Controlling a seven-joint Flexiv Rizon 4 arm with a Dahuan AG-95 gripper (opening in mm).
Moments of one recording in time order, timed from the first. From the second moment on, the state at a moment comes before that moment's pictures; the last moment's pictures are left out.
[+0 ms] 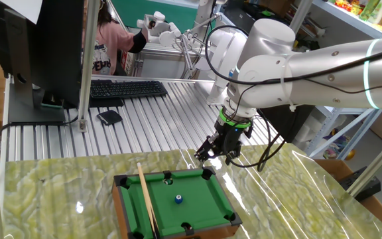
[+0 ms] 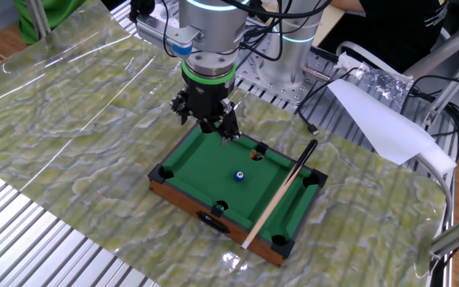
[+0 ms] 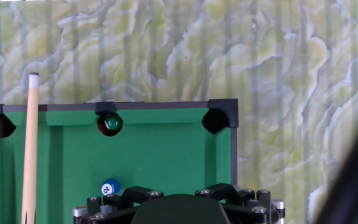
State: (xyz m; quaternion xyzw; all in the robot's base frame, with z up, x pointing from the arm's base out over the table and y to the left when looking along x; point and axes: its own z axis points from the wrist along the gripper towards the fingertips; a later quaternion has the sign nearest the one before) arm 0.500 0.000 0.170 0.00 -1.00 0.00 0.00
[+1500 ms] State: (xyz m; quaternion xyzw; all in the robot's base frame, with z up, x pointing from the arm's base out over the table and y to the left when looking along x) arm 0.498 0.000 0.170 -0.03 -1.00 -0.01 -0.01
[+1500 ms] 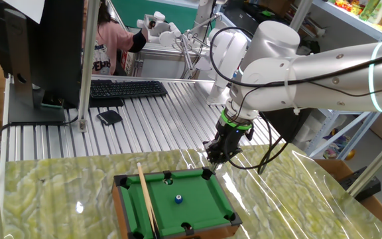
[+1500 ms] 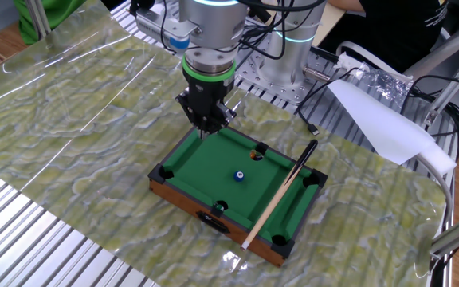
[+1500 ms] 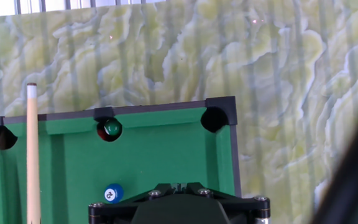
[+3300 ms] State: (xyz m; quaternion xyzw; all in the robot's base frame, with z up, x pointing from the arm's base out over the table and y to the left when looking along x) arm 0.480 0.020 0.171 -0.05 -1.00 -0.01 -0.01
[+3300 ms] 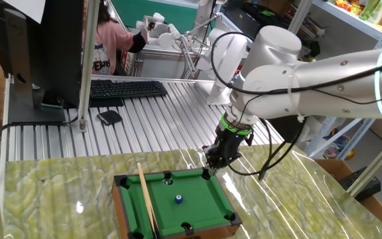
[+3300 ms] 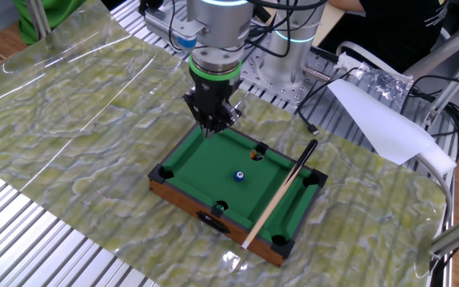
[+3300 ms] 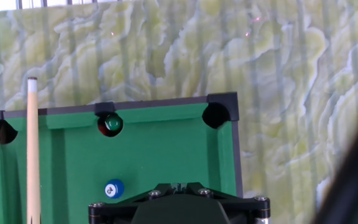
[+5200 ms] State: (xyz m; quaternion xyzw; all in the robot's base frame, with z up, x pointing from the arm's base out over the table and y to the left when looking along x) arm 0.416 0.114 0.187 -0.11 -0.99 -0.01 0.00
